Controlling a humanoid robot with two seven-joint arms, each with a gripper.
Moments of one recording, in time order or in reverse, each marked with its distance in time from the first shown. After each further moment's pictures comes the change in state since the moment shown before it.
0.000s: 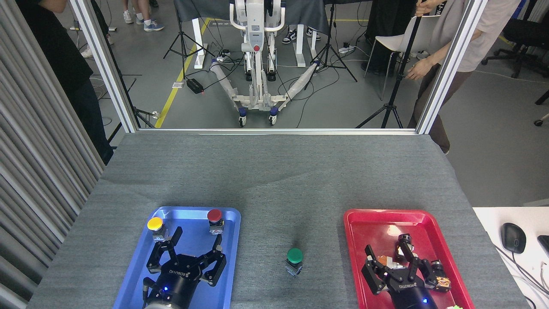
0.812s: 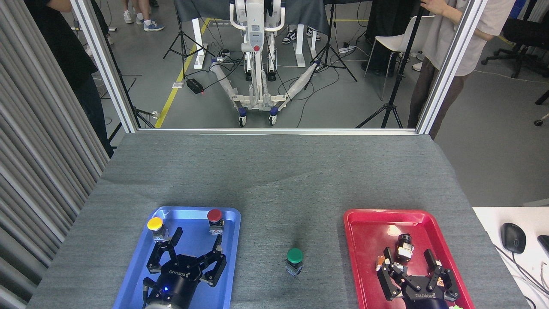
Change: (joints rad) left arm 0.001 0.001 -0.001 0.000 0.000 -0.001 -0.003; right arm 0.101 0.011 -0.002 -0.154 0.006 0.128 -0.044
